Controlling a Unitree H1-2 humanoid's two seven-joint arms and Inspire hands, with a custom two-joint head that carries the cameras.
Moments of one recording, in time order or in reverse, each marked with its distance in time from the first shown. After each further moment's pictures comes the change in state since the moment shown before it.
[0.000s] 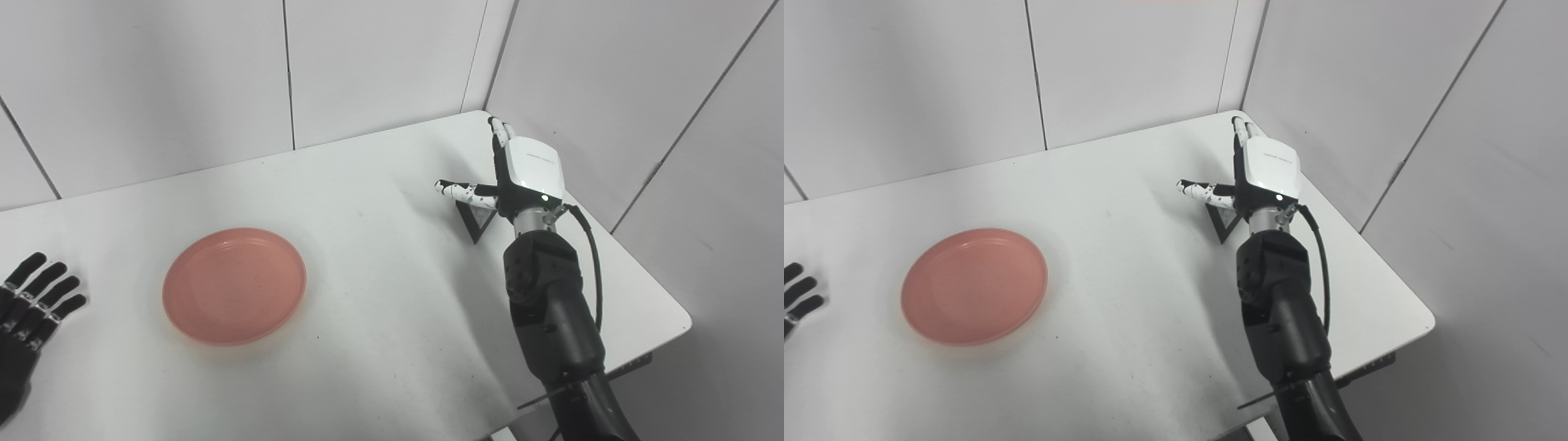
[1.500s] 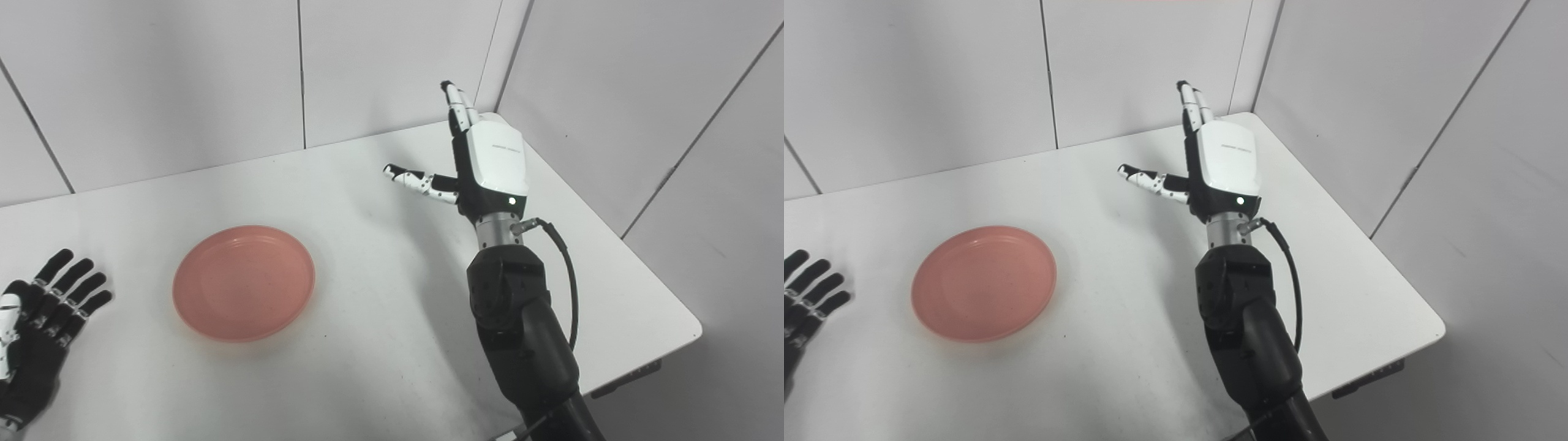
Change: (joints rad) left arm 0.037 -0.037 -0.013 -0.085 0.015 0.032 0.043; right arm -0.019 0.064 0.143 -0.146 0.030 -0.047 -0.204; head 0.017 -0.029
